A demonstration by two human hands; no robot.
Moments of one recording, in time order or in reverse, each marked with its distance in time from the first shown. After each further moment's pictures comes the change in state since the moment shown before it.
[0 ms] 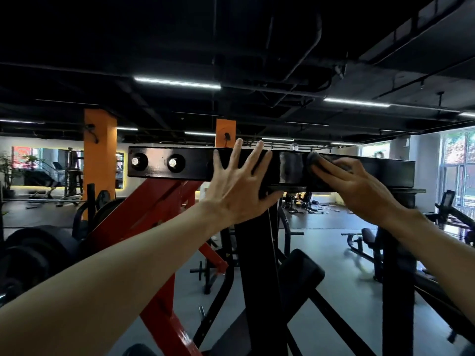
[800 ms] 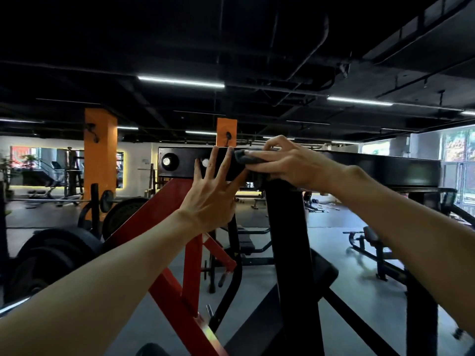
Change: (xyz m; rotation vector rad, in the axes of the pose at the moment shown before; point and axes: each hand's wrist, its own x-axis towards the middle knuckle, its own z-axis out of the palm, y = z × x) left_hand -0.064 -0.113 0.027 0.025 -0.020 0.063; right_hand 0.161 -0.116 -0.011 0.113 -0.118 -0.369
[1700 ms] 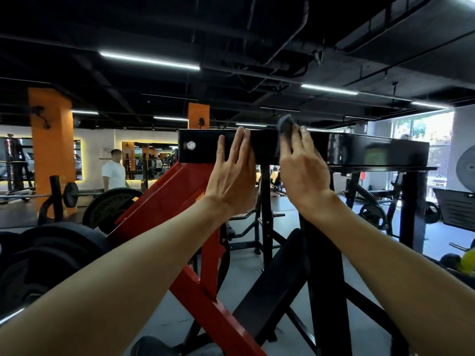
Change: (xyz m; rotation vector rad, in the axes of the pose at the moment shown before) left_hand -0.010 -0.027 0.006 -0.096 0.044 -0.038; right_hand 0.066 -0.127 0.022 -0.284 -0.056 0.971
